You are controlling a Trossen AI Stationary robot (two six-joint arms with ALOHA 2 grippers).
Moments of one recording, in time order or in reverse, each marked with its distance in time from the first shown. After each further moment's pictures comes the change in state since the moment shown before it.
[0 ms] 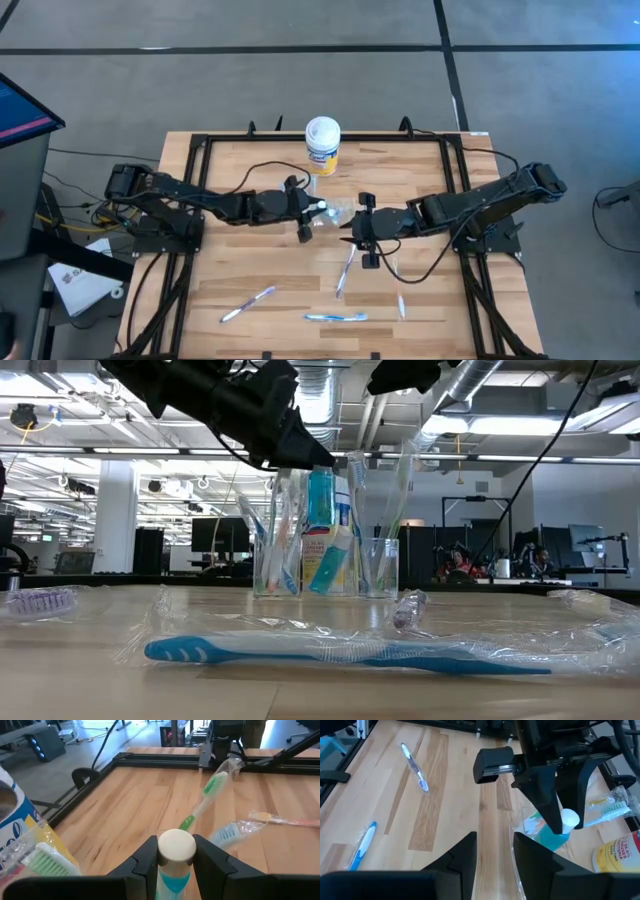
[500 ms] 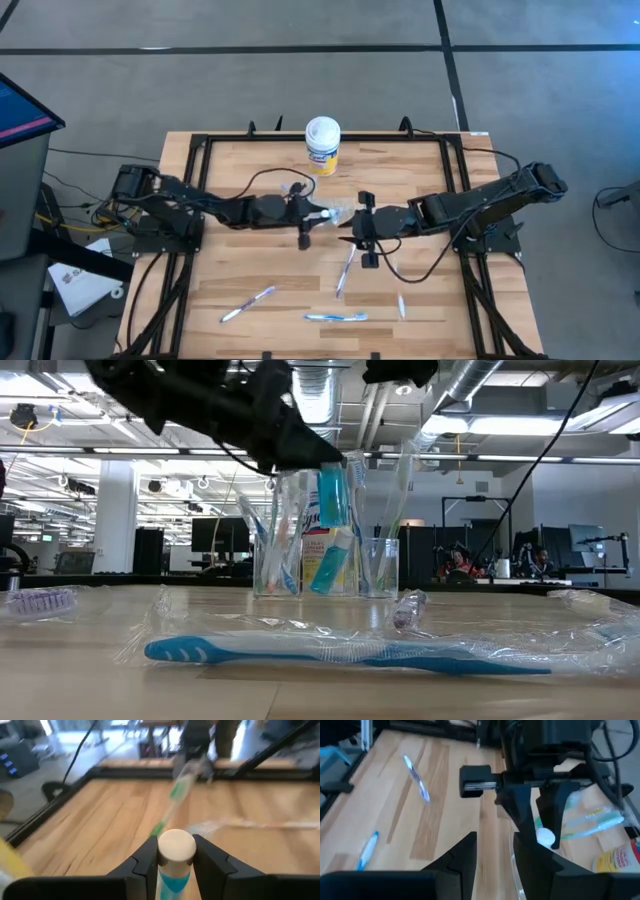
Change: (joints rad) left arm -0.015 0.054 -0.055 0.187 0.098 0.026; right arm -0.002 -0.008 0.000 0.040 0.000 -0.007
